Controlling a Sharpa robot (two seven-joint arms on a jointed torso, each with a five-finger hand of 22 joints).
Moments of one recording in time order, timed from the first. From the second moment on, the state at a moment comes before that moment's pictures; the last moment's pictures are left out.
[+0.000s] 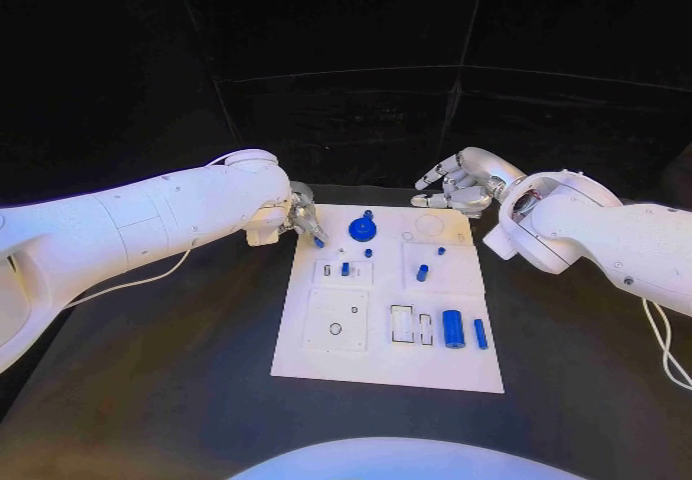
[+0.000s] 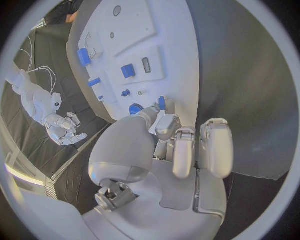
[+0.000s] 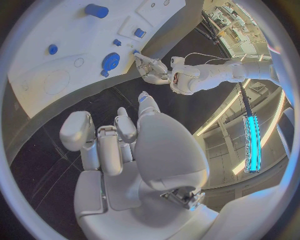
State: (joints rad) left arm 1.35 -0.54 -0.13 1.08 -1.00 0.23 -0.53; left_hand 1.24 0.05 0.34 0.06 0.05 1.01 0.06 0.32 0.68 1.34 -0.02 1.14 1.13 1.46 -0.08 1.57 1.31 0.05 1.47 0.03 1.43 1.31; right arm 1.28 -0.76 -0.01 1.47 -1.03 -0.32 -0.10; right_hand 1.41 0.00 -0.17 0.22 0.34 0.84 0.17 0.20 0.07 1.28 0.08 1.23 1.21 1.47 0.01 1.49 1.31 0.09 1.31 0.11 1.31 1.02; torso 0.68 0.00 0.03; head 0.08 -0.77
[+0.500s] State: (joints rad) left arm 1.37 -0.68 -0.13 1.32 -0.96 0.14 -0.53; left_hand 1.18 0.00 0.45 0.04 0.06 1.01 0.06 0.35 0.70 1.34 -0.02 1.13 1.12 1.46 -0.08 1.57 1.31 0.05 1.47 0.03 1.43 1.31; right arm 1.28 -0.77 -0.01 1.47 -1.03 -0.32 -0.10; right_hand 1.41 0.00 -0.17 0.23 0.35 0.84 0.17 0.20 0.07 1.28 0.08 1.23 1.21 1.47 0.01 1.49 1.31 0.09 1.31 0.11 1.31 1.02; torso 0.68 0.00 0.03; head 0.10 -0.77
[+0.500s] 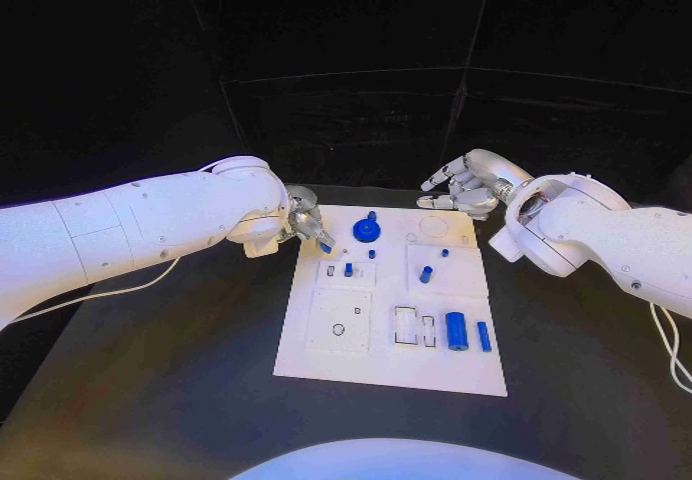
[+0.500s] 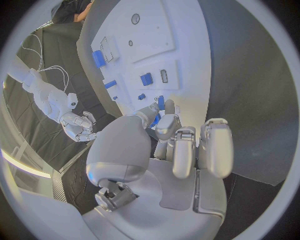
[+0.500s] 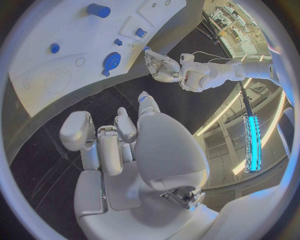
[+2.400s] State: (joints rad) left arm 1.29 -0.71 -0.13 1.46 -1.13 0.04 -0.60; left_hand 1.15 -0.02 0.52 0.01 0.06 1.01 0.06 0.37 0.72 1.35 -0.02 1.13 1.11 1.46 -0.08 1.57 1.31 0.05 1.47 0.03 1.43 1.31; right arm 1.28 -0.77 -0.01 1.46 -1.03 -0.31 -0.10; right_hand 1.41 0.01 -0.17 0.23 0.35 0.84 0.17 0.20 0.07 1.28 0.08 1.23 1.21 1.47 0.01 1.49 1.31 0.09 1.31 0.11 1.31 1.02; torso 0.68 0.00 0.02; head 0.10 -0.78
